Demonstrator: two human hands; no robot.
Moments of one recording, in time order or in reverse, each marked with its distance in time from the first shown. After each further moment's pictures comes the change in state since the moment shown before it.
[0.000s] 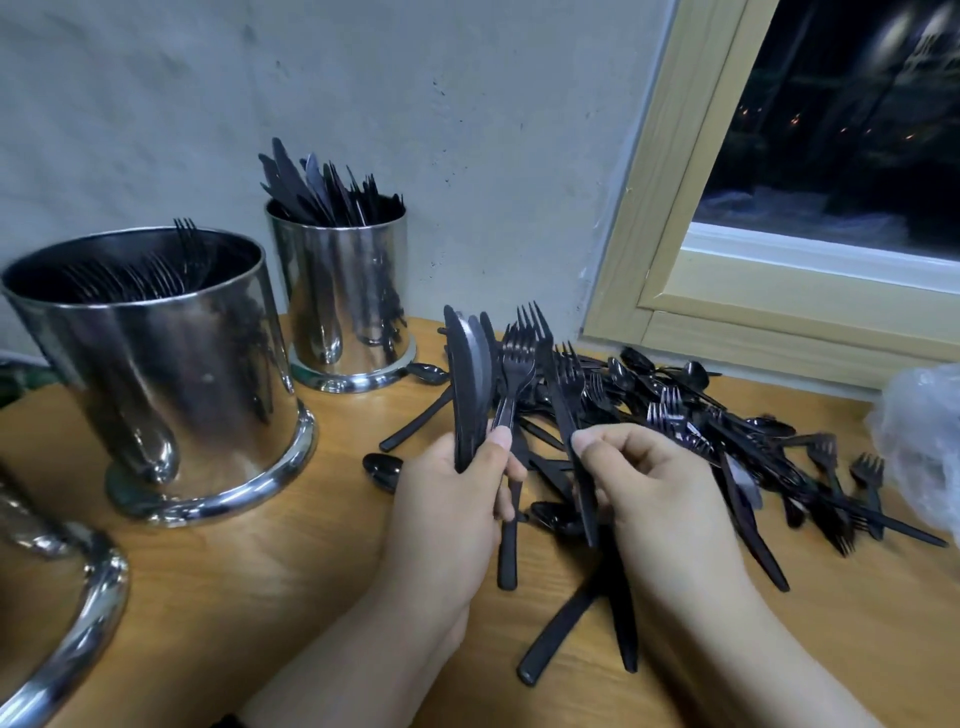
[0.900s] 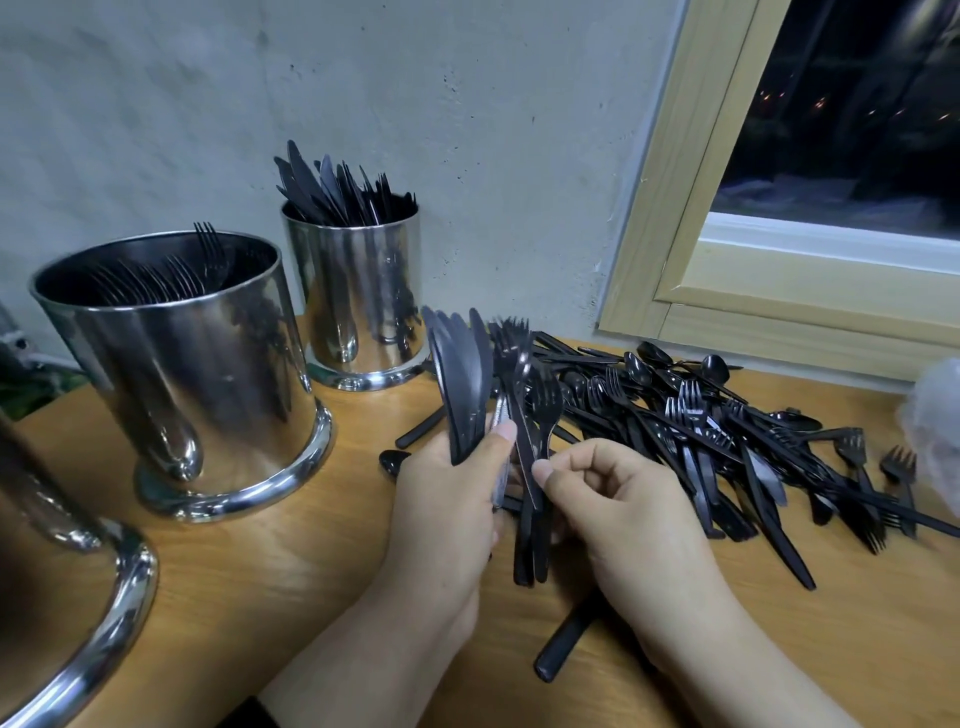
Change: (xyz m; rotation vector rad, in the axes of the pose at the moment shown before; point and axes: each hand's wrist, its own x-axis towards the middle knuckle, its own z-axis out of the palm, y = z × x) left_hand -0.004 0.009 -0.003 -0.164 0.054 -0.032; right_hand -0.013 0.000 0.018 -0.021 -0.203 -0.008
